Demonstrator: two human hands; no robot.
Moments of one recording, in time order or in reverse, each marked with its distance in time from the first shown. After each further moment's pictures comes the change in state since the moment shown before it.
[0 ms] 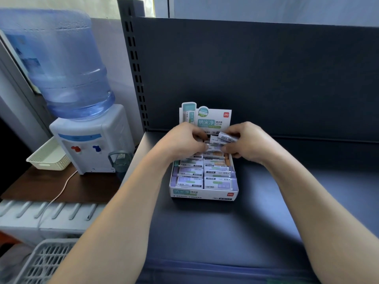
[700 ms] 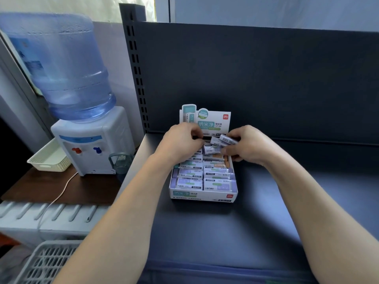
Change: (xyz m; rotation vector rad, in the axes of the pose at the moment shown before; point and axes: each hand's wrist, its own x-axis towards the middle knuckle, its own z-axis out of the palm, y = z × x) left_hand 0.007 -0.010 0.006 0.088 0.169 0.032; right_hand 0.003 0.002 -0.001 0.043 -0.043 0.065
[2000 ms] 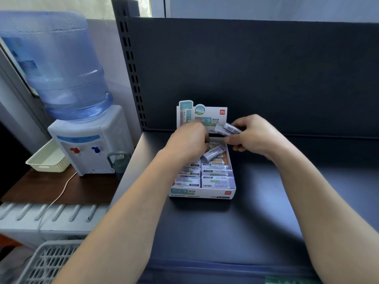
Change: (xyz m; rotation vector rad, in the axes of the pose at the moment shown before) left_hand 0.006 0.015 0.014 0.324 -0.043 0.143; right_hand -0.001 0.002 -0.012 0.038 0.123 -0.019
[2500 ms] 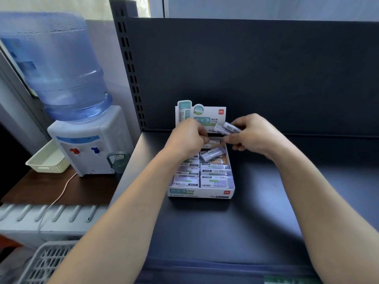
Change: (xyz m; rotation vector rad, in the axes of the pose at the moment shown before) left_hand -0.005 0.006 -0.007 -0.344 0.021 -0.142; right_hand 0.001 0.002 -0.001 0.010 0.001 0.003
